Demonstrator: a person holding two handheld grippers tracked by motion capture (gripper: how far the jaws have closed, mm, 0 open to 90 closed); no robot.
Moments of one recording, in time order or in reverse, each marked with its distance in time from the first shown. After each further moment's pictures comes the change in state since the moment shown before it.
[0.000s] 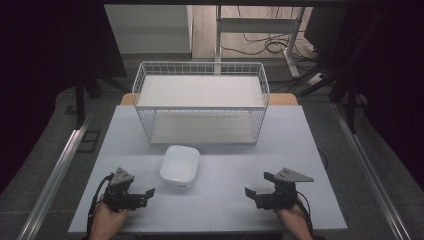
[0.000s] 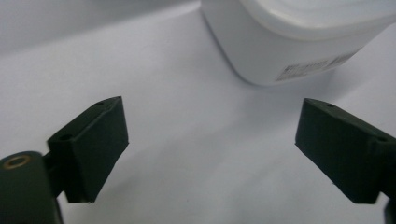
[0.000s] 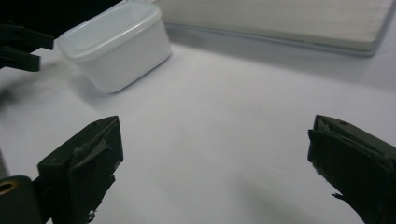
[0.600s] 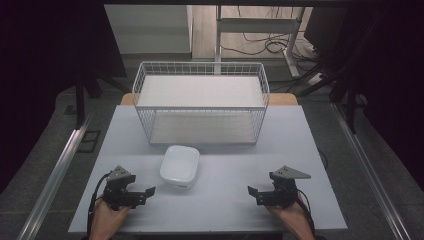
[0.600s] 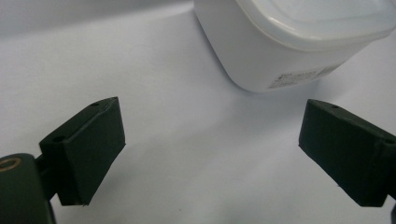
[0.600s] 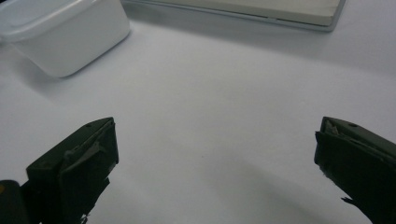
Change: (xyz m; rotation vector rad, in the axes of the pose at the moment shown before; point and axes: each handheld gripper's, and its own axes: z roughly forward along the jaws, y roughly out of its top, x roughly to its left) left arm 0.010 0.001 0.004 -0.009 -0.082 -0.065; right arm -0.008 -0.001 0.006 0.101 -0.107 0.015
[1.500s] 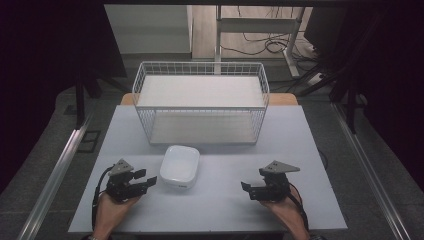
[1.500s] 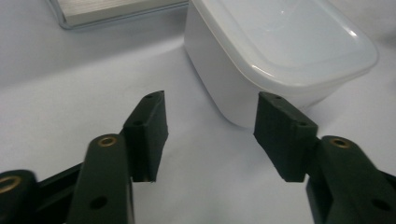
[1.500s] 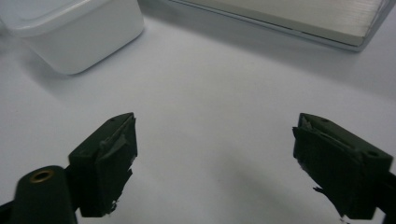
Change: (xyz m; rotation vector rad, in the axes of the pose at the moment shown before) left arm -0.001 0.019 0.008 -0.044 -0.014 0.059; right arm 0.014 0.020 0.013 0.042 0.019 -0.082
